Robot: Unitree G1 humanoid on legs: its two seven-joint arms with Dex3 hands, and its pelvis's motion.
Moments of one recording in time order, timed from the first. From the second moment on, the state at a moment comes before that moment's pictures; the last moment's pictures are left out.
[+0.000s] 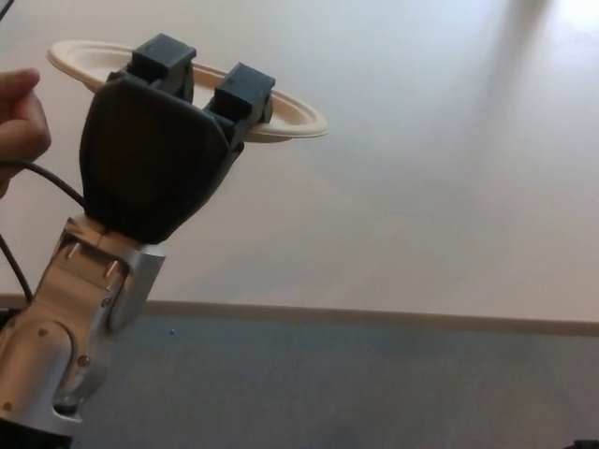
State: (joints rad) left_arm -0.41 0.40 -0.19 -0.06 1.23 -0.18 0.40; right_arm -0.27 -0.48 0.19 1.21 -0.31 -0.24 0.20
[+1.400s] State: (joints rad) left_arm -0.80 0.21 -0.37 1.02 0.91 -0.26 0.50; right_arm -0.29 -0.48 0.25 1.18 -0.32 -0.26 0.21
